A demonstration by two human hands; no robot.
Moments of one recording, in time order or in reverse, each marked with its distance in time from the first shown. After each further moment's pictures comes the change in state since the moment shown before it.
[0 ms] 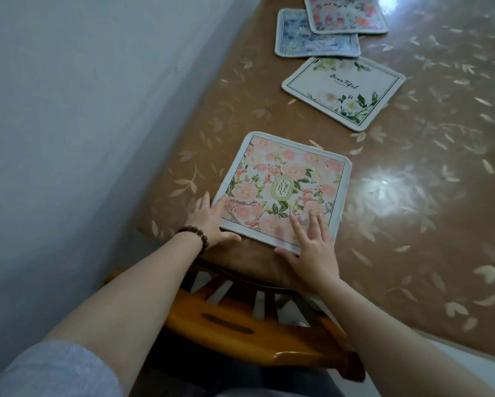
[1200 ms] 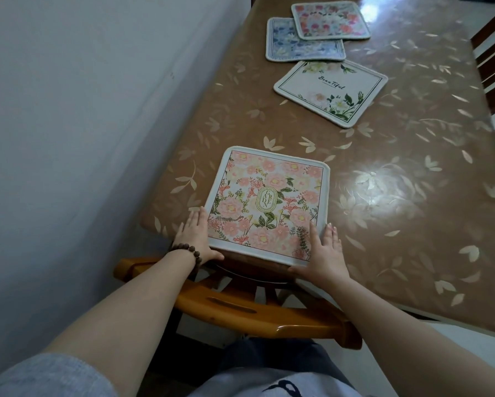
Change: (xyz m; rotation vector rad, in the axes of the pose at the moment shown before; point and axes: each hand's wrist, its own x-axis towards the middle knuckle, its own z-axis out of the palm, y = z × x) left_hand -0.053 -0.018 0.021 0.027 0.008 -0.059; right_hand -0.039 0.013 -0.005 0.012 -0.183 0.200
